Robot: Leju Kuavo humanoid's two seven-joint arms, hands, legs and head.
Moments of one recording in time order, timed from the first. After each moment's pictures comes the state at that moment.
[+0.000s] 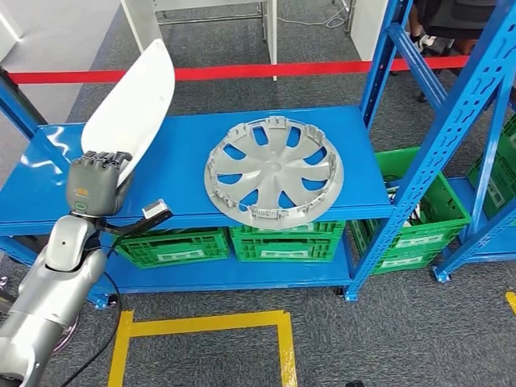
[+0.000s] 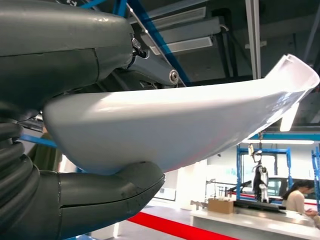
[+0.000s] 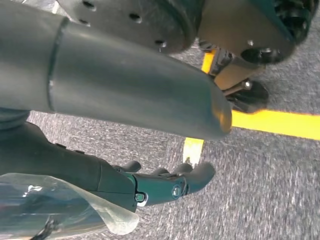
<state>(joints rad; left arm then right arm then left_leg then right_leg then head) -0.48 0.23 -0.33 -1.14 -1.42 0.68 -0.01 -0.12 0.01 1.39 -0.12 -1.17 -0.24 -0.24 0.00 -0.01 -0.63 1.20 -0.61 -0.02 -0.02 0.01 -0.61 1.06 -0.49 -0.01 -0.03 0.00</state>
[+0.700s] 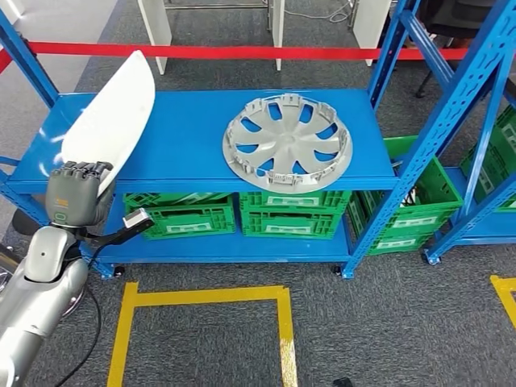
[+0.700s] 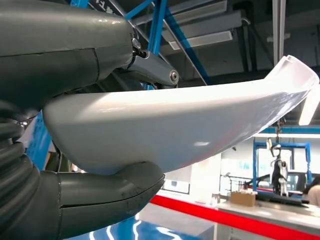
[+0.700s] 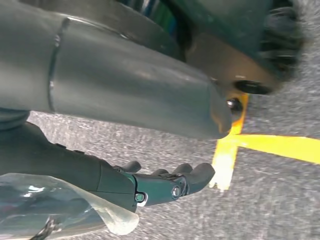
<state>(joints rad) -0.41 0.31 -0.30 -1.18 -1.37 0.69 -0.02 -0.13 0.05 1.39 -0.13 -1.17 -0.25 -0.24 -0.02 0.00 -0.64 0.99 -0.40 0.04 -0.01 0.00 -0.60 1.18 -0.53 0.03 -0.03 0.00</state>
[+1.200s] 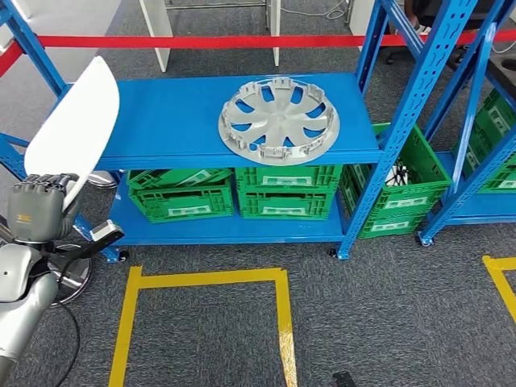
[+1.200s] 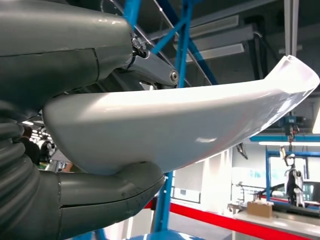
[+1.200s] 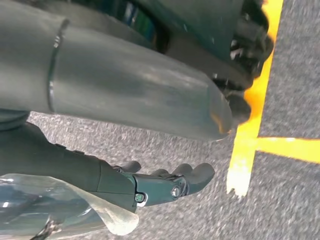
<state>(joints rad) -0.30 0.39 -0.19 -1.29 -1.30 0.70 -0.08 -0.15 0.07 1.39 -0.13 -1.18 -0.24 -0.28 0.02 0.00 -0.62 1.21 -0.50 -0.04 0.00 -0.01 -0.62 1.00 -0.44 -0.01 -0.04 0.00</state>
